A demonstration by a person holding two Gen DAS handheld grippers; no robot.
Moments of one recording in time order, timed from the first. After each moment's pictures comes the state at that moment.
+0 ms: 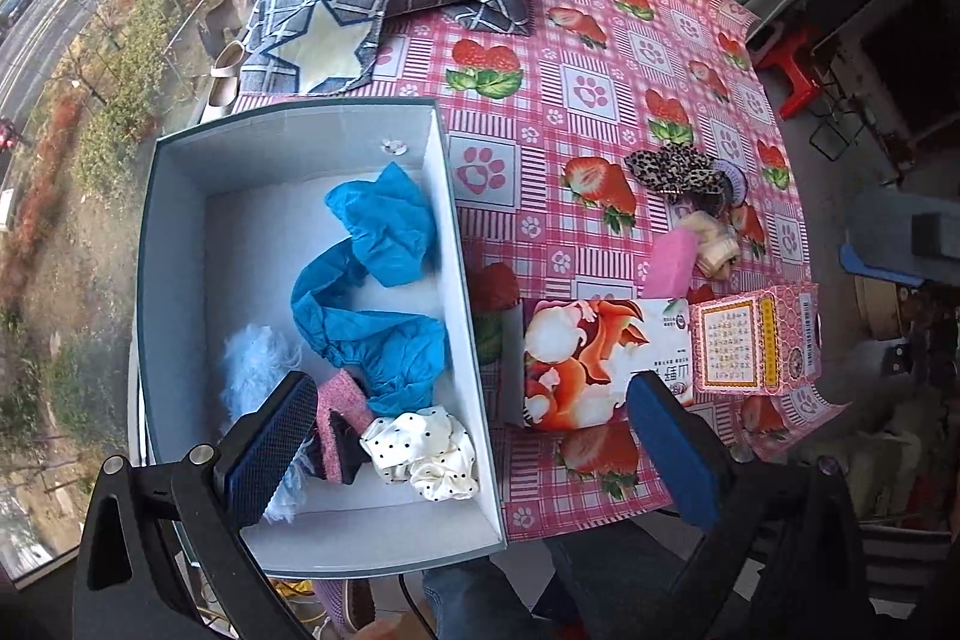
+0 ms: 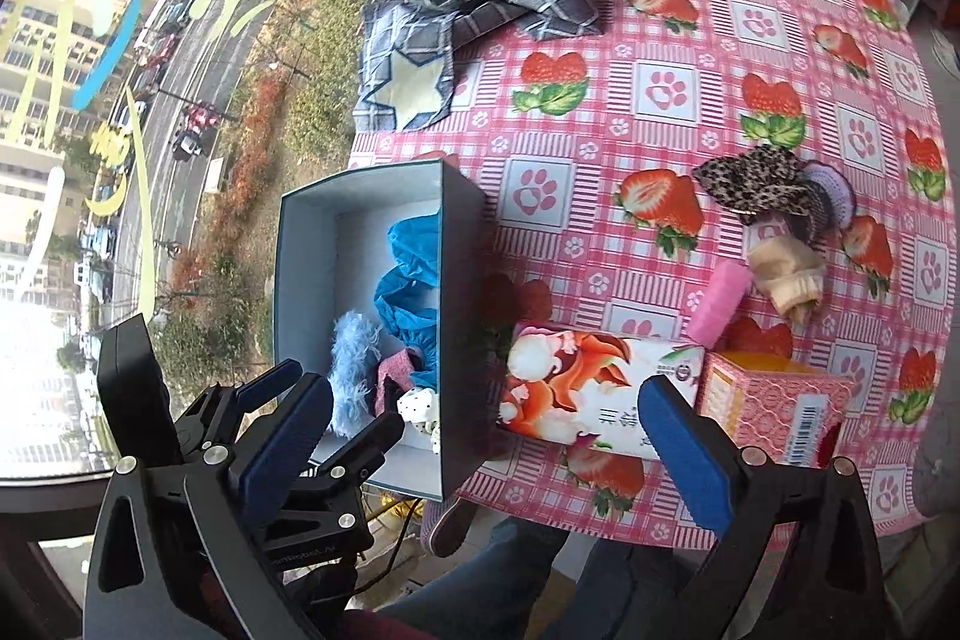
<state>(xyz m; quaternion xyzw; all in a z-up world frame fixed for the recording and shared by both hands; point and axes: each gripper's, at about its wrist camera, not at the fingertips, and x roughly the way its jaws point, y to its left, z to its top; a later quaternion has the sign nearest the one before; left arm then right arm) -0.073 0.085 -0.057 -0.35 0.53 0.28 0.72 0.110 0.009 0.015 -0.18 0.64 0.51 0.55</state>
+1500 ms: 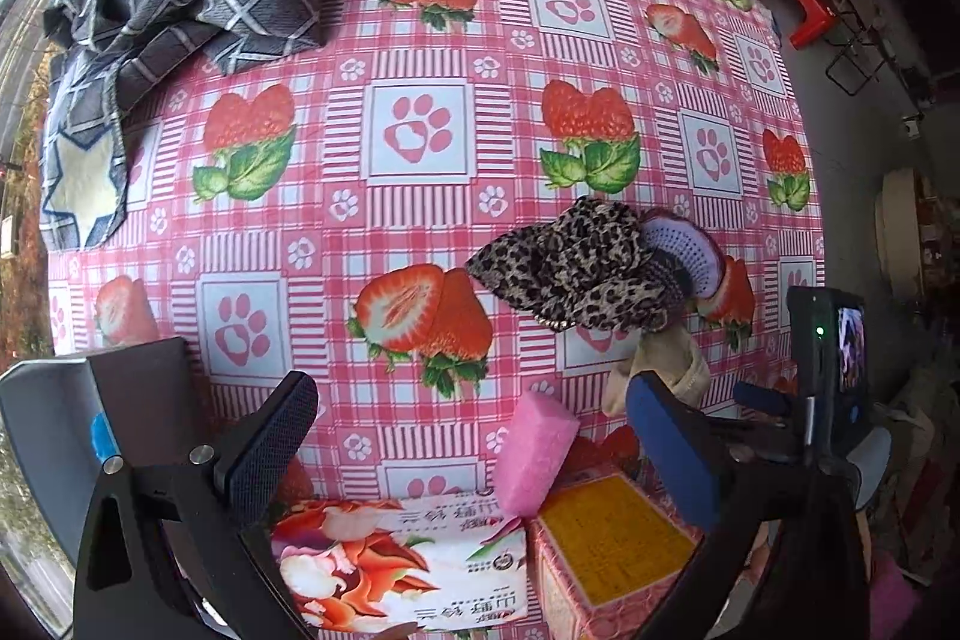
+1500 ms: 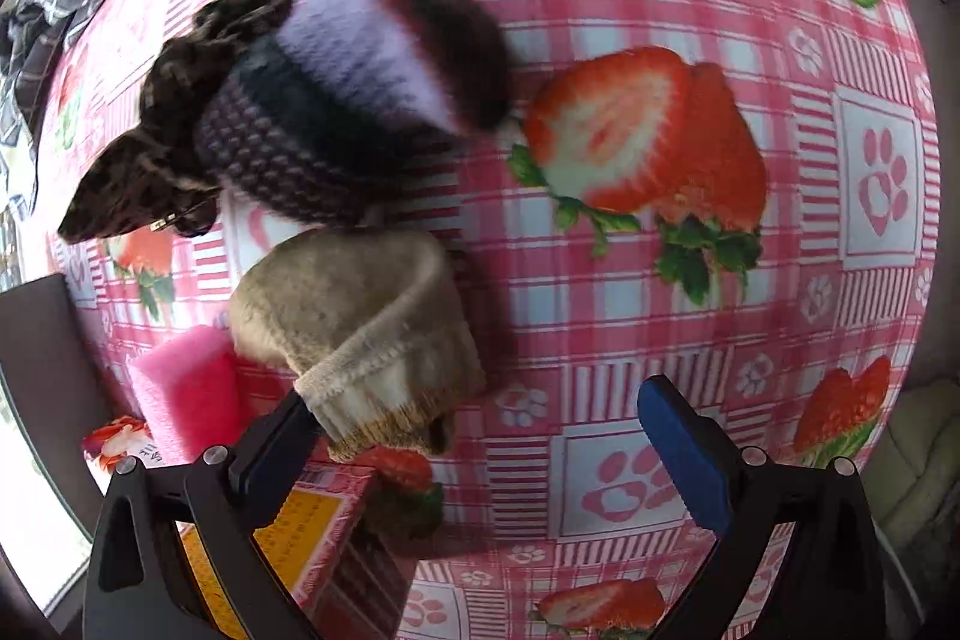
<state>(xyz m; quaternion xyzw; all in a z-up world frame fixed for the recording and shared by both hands) 0.190 0.115 -0.132 -0.33 0.62 0.24 0.67 0.316 -0.043 -0.240 -0.23 0.74 0.31 0.55</state>
